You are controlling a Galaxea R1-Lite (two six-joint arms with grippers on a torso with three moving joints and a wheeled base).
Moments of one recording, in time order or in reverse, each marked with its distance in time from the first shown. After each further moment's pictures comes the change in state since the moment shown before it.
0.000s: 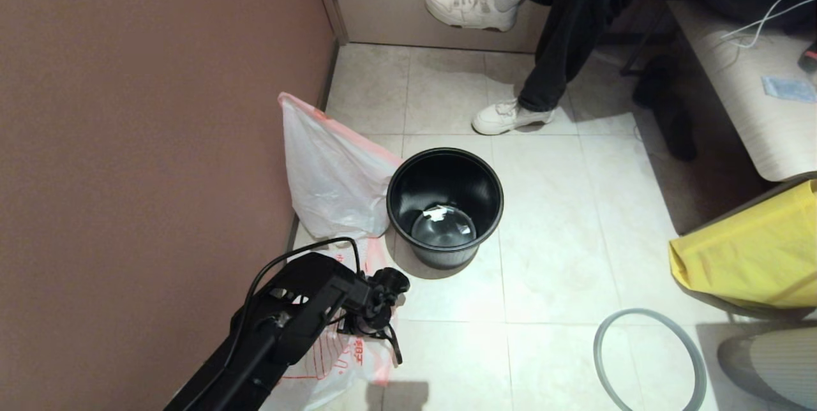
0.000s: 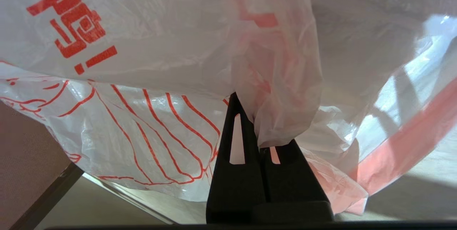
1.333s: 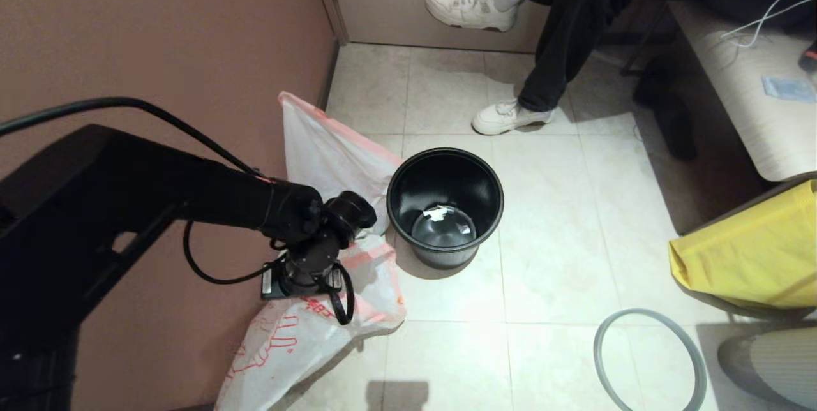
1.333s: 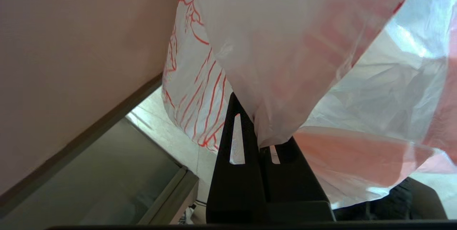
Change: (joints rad) left arm -0.038 -0.838 0.510 0.390 0.064 -0.358; right arm 0.000 0.000 0.000 0.000 0.000 0.000
